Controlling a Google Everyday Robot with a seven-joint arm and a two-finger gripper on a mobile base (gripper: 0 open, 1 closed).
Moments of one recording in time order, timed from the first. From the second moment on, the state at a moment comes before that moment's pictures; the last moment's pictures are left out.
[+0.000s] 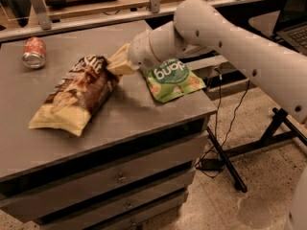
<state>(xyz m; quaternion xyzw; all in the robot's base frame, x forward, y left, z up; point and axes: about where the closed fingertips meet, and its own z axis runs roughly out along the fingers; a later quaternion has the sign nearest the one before) 0.625 0.104 0.883 -0.64 0.58 0.26 0.43</state>
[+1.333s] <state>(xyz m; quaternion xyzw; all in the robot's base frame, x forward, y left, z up) 0.701 0.046 0.901 -0.55 0.66 0.14 0.49</state>
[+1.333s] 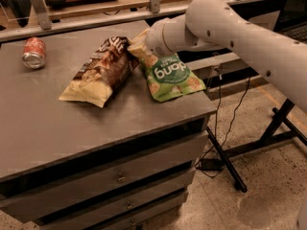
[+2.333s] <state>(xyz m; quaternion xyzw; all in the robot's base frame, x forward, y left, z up) 0.802 0.016 0.900 -0.48 0.68 0.08 0.54</state>
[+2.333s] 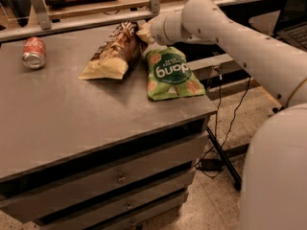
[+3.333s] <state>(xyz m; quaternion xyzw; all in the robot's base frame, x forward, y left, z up) 0.858 0.069 0.917 -0.54 0.64 0.14 0.52</state>
